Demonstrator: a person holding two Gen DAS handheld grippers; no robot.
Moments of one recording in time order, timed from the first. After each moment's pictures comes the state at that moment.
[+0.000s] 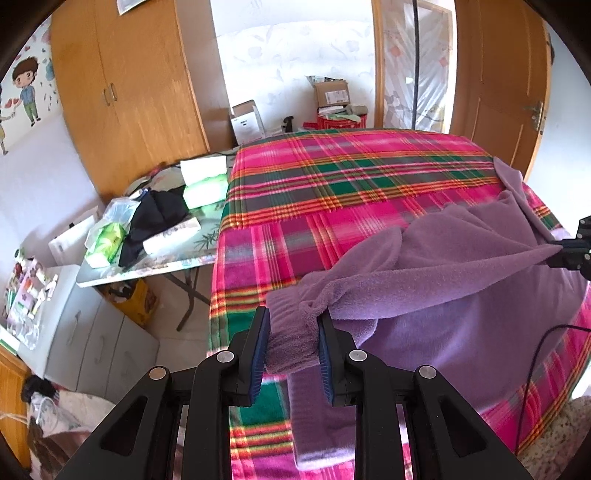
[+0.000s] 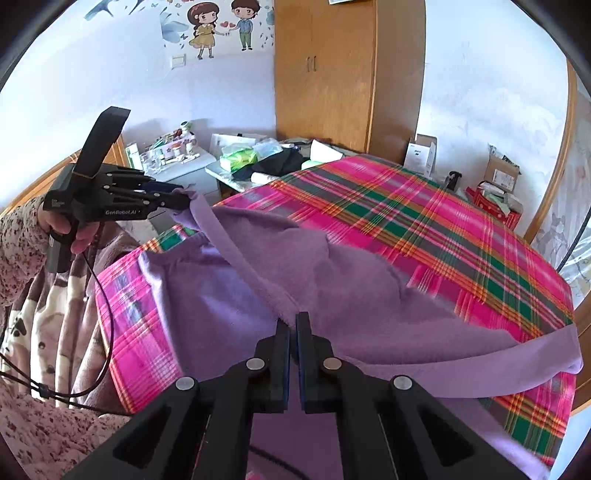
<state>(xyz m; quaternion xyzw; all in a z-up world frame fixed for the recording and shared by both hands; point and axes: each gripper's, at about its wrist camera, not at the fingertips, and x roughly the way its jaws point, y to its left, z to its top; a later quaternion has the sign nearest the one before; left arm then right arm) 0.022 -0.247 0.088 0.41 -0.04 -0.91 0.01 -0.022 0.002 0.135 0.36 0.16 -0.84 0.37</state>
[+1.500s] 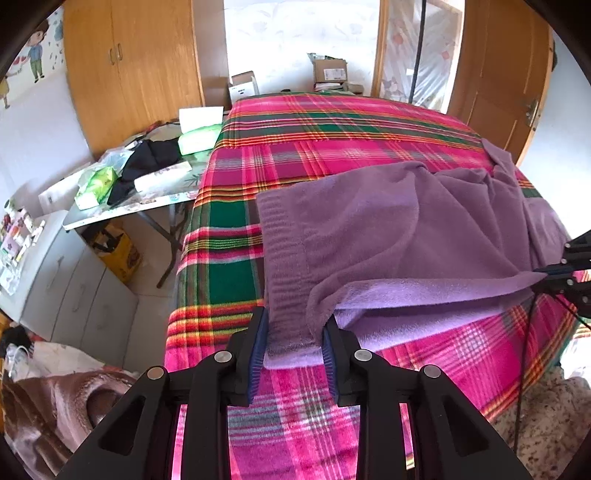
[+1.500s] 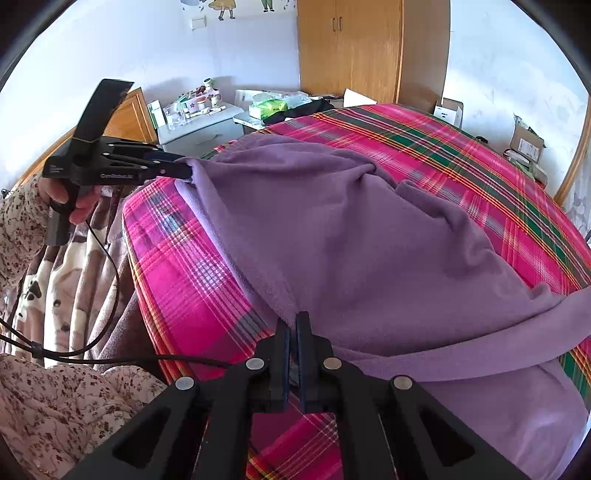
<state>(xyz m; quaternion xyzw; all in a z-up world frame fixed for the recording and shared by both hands) 0.097 -0.253 0.038 0.44 0.01 -0.90 0.00 0.039 -0.007 0.074 0.42 0.18 -0.80 0.39</state>
